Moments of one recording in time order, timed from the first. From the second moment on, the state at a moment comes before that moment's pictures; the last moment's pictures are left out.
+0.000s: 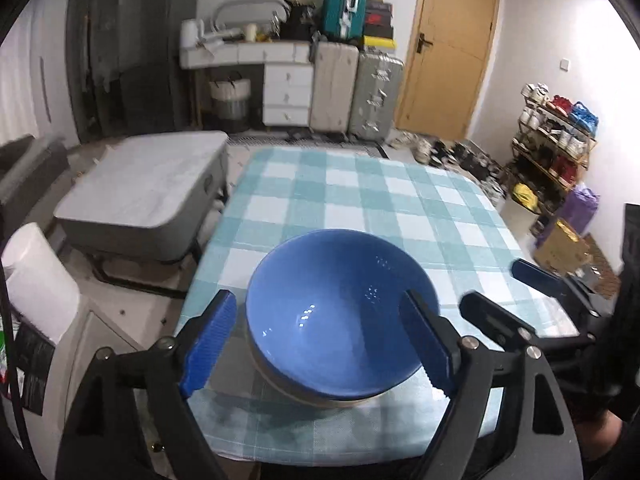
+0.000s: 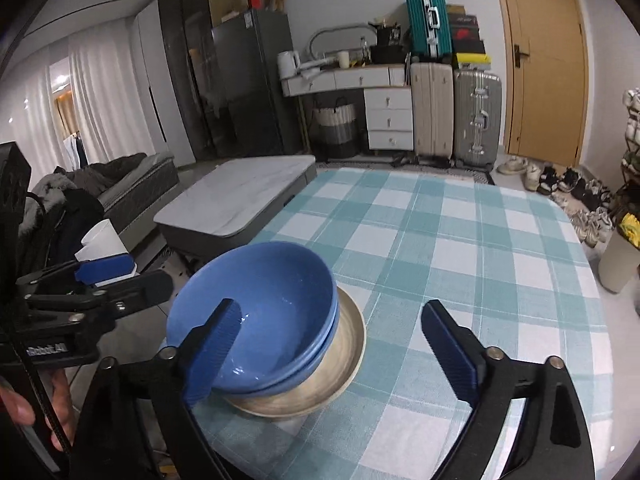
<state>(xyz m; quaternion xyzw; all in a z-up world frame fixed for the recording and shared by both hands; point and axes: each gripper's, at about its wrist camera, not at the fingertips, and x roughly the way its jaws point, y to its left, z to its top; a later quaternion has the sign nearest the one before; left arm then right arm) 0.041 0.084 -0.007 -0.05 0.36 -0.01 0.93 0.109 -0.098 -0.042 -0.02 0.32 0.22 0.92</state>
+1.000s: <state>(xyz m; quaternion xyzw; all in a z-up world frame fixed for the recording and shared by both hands) -0.011 0.072 -0.033 -0.03 0.28 0.05 0.96 0.053 -0.120 -0.070 -0.01 0.28 0.15 0.95</state>
